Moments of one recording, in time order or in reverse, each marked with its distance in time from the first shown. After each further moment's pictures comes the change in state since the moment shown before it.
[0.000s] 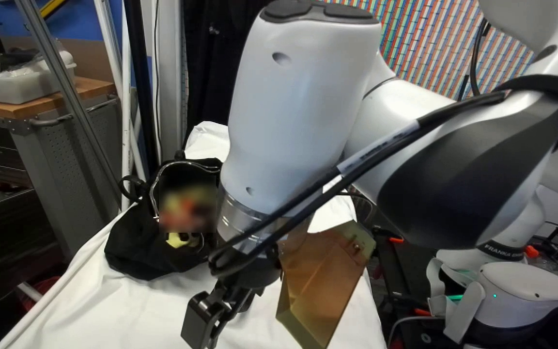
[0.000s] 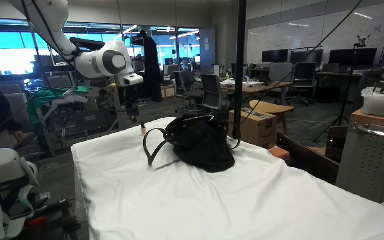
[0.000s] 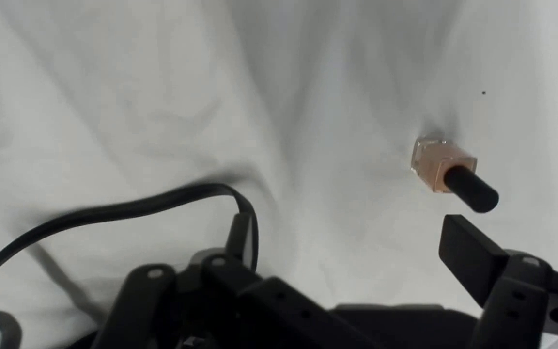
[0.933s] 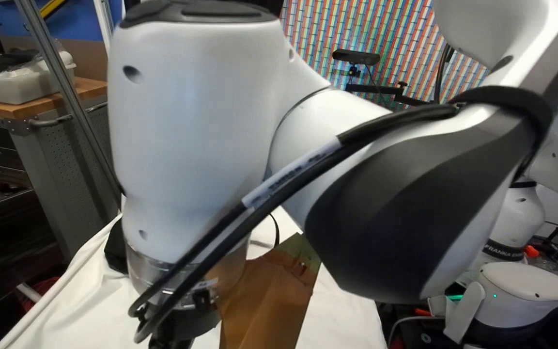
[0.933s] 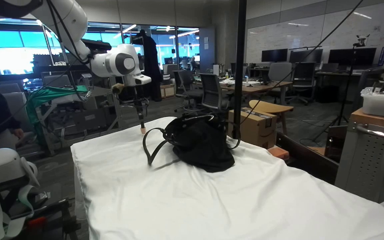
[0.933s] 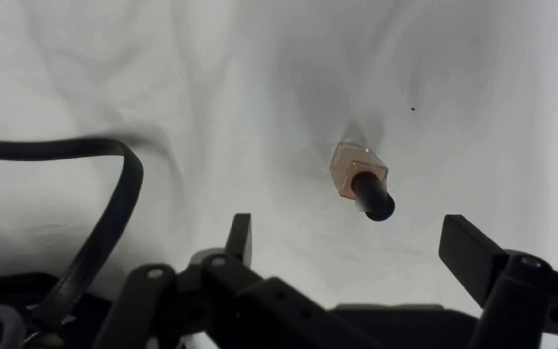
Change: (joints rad) arm 0.001 0.208 0.040 0.302 0.019 -0.119 -0.234
